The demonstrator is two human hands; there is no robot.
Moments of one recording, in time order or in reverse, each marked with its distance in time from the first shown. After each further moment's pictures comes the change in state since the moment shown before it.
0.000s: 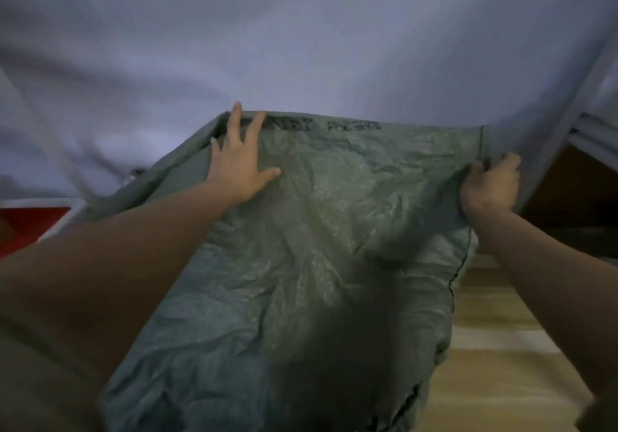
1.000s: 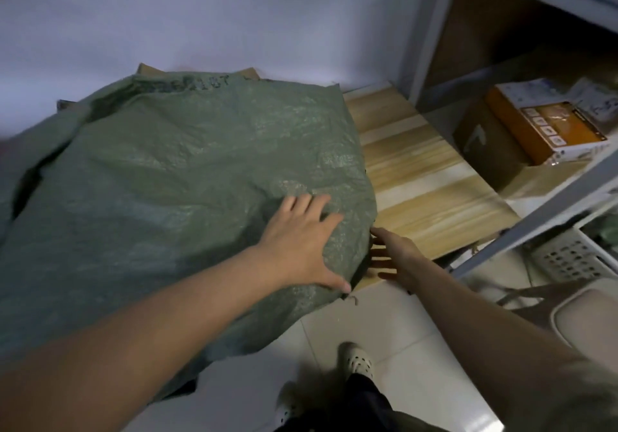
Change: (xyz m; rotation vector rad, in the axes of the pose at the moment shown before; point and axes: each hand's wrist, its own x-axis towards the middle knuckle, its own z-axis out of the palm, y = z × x) left_hand -0.204 0.101 0.088 0.257 -0.658 0.805; right_hand -0.217 0.226 0.012 0.245 -0.611 0.859
